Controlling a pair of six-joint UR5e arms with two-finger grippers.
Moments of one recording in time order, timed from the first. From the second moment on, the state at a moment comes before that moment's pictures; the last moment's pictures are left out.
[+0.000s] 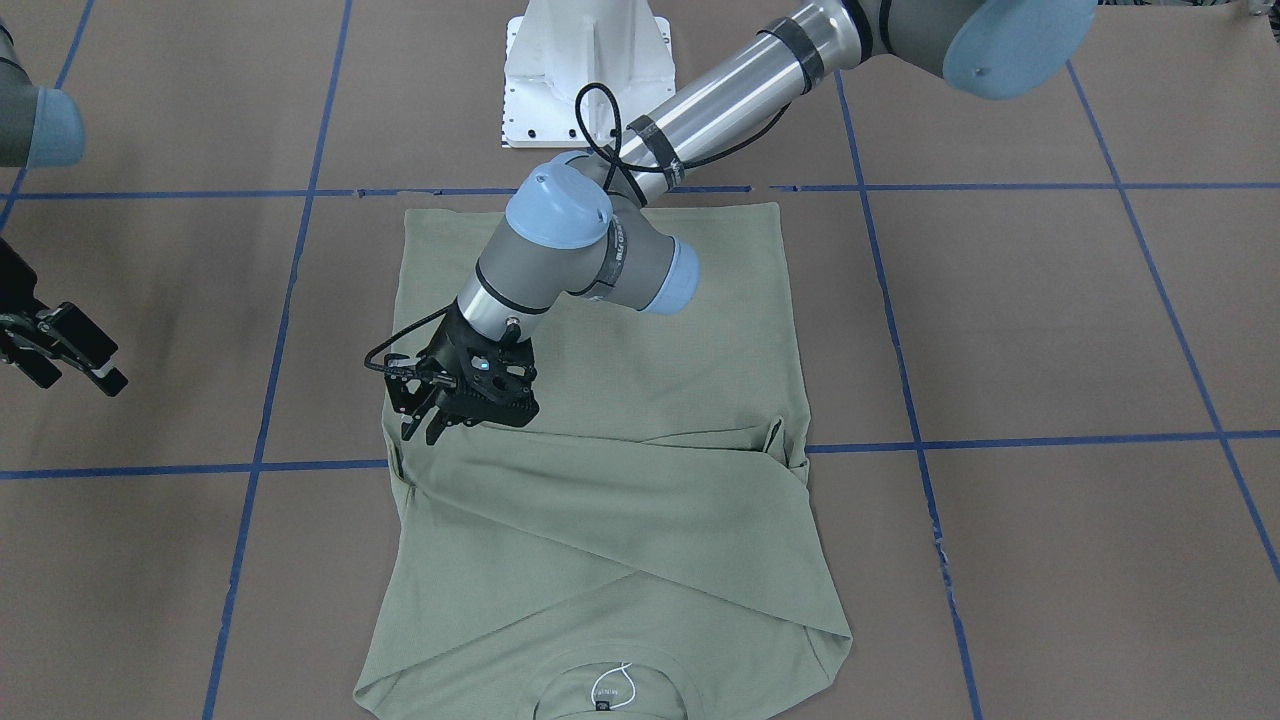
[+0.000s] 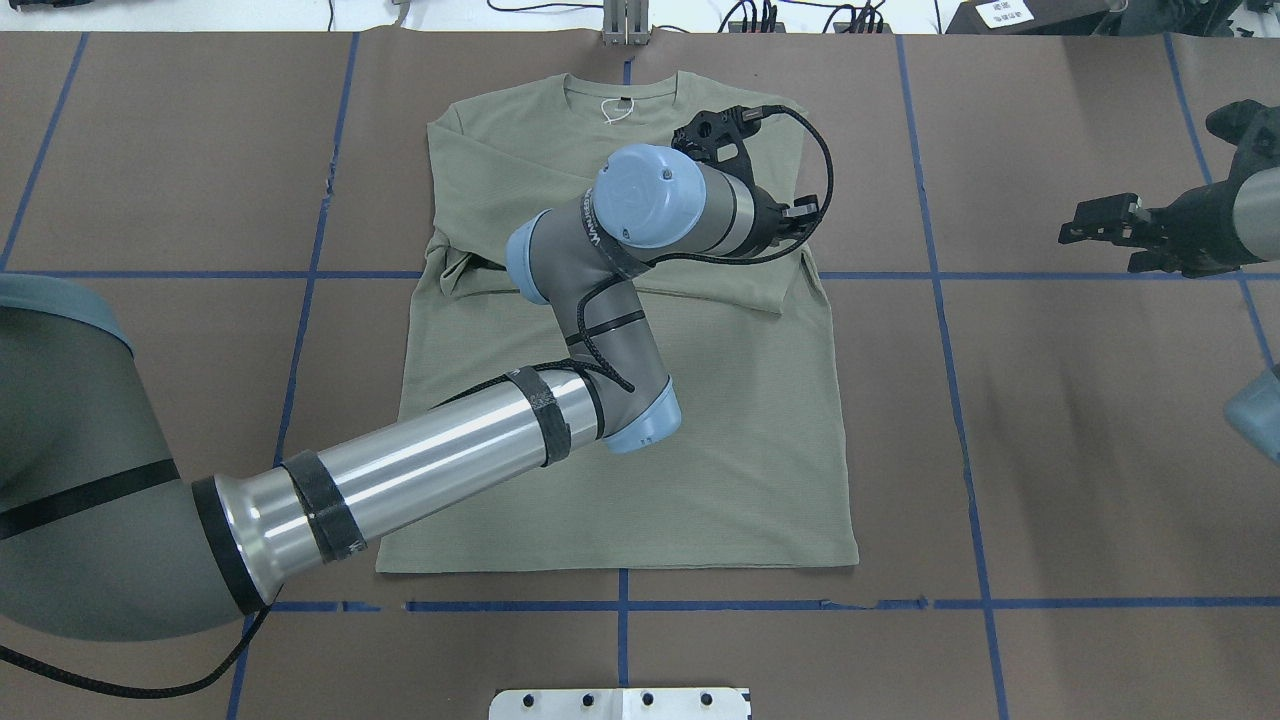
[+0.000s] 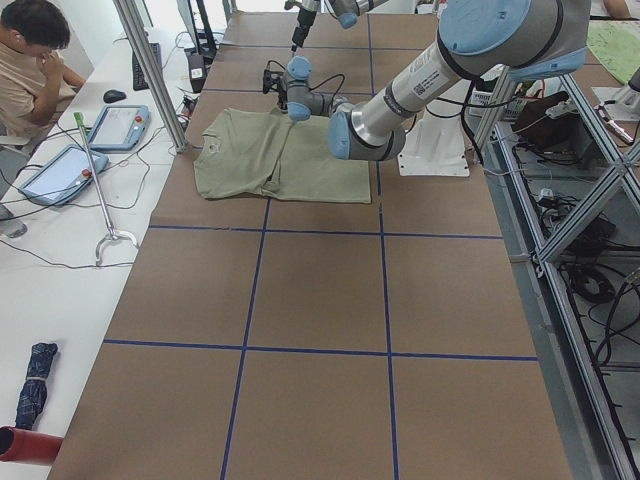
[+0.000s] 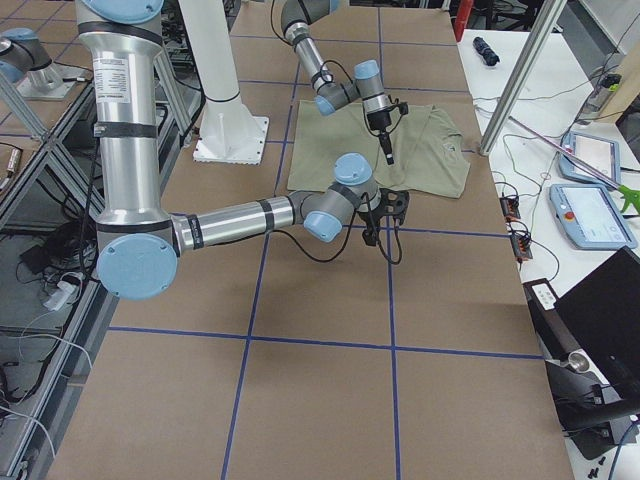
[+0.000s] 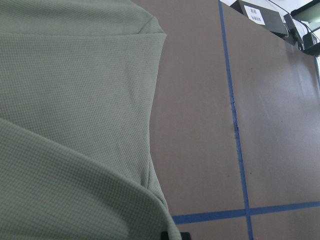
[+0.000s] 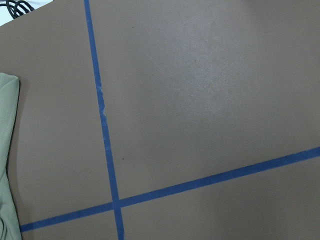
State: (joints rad) left arm -0.54 -2.80 -0.72 -2.63 -1.72 -1.44; right arm 1.06 -1.55 1.73 -0.85 2.08 1.21
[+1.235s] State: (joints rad) left arm -0.66 -2.37 -1.35 -2.36 -1.93 -1.46; right arm 0.67 -1.55 1.96 -0.89 1.78 1.70
